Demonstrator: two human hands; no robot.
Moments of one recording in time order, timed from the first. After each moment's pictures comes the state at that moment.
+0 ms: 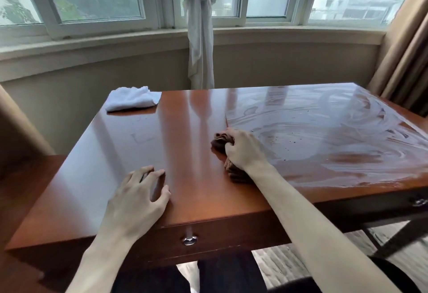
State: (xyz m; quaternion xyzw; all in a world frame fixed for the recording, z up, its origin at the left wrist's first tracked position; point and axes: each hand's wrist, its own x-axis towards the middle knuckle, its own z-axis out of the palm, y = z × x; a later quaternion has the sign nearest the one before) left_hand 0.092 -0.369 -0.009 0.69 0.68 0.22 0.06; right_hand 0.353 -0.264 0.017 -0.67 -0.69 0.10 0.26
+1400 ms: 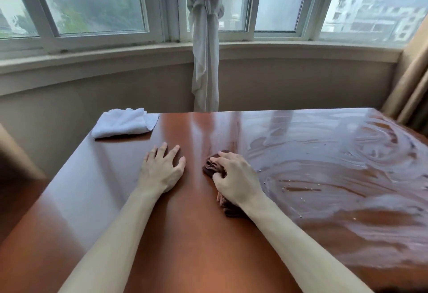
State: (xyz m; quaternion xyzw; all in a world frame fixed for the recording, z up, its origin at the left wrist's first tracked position) left_hand 0.133 -0.133 -0.017 0.69 0.71 0.11 0.08; right_hand 0.348 -0.188 0.005 -0.61 -0.75 0.09 0.26
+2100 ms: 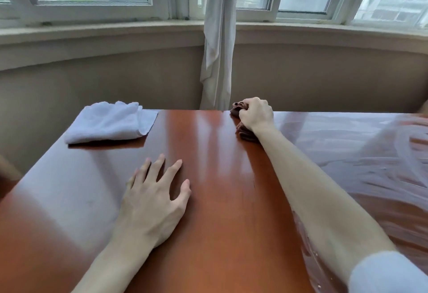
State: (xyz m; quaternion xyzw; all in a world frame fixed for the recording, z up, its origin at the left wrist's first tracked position) left_hand 0.132 -0.128 -0.024 0.68 0.72 0.13 0.04; right_hand 0.370 0.105 0.008 -0.70 -0.66 0.07 0.28
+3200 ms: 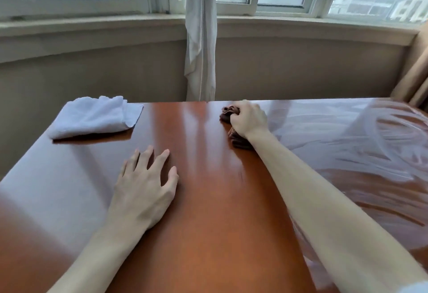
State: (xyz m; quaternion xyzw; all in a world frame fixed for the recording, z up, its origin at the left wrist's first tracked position) left_hand 0.130 -0.129 -0.027 0.69 0.70 0.15 0.05; right_hand 0.382 0.034 0.005 -0.70 -0.66 0.05 0.27
